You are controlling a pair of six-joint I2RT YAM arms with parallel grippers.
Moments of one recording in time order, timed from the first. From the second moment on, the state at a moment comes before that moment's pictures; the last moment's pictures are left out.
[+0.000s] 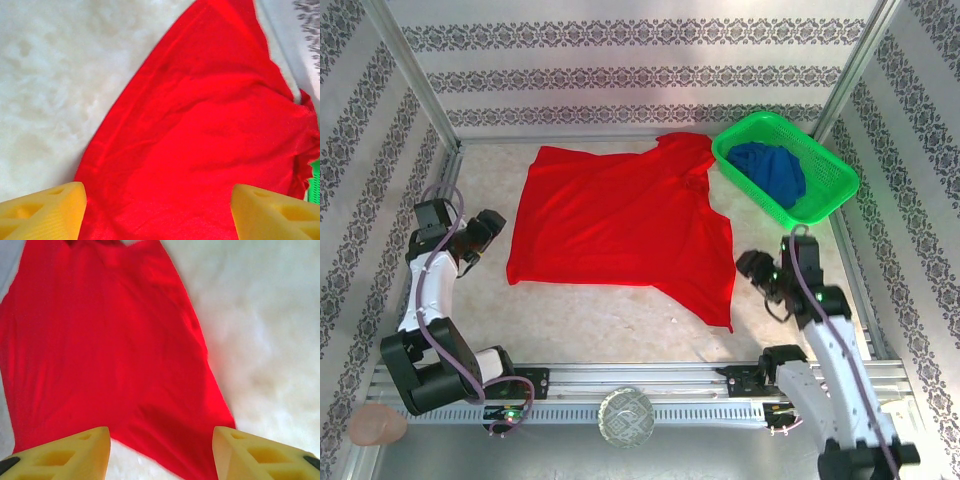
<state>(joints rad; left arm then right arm) 0.42 1.21 0.85 -0.53 0.45 -0.55 0.06 0.77 0.69 -0.78 -0.20 0.78</state>
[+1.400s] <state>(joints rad) 0.12 1.40 0.92 -0.28 0.57 -0.71 0.02 2.15 1.80 -0.82 0.28 0.22</state>
